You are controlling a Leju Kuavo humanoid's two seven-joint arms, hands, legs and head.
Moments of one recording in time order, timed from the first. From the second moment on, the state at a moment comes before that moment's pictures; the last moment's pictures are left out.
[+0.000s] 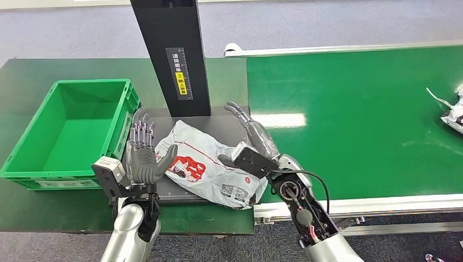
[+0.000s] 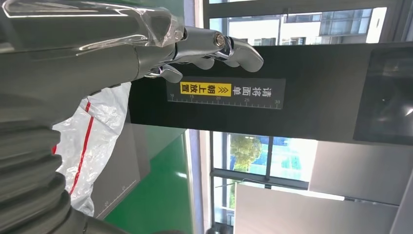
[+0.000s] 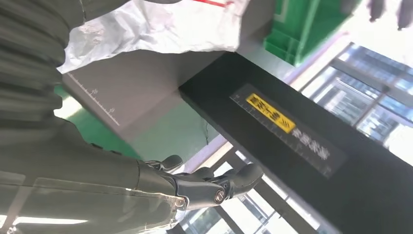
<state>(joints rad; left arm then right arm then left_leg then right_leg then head) -0.22 -0.26 -0.15 -1.36 0.00 0.00 -0.57 -0.51 0.10 0.47 -1.09 0.48 -0.04 -0.41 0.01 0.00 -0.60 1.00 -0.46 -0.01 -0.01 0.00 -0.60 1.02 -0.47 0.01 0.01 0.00</state>
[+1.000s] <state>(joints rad) -0.29 -0.22 -0.39 -1.06 -0.70 -0.15 -0.31 -0.50 0.12 0.30 -1.18 0.22 -0.20 -0.44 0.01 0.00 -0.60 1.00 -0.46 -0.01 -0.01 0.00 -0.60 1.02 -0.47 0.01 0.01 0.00</state>
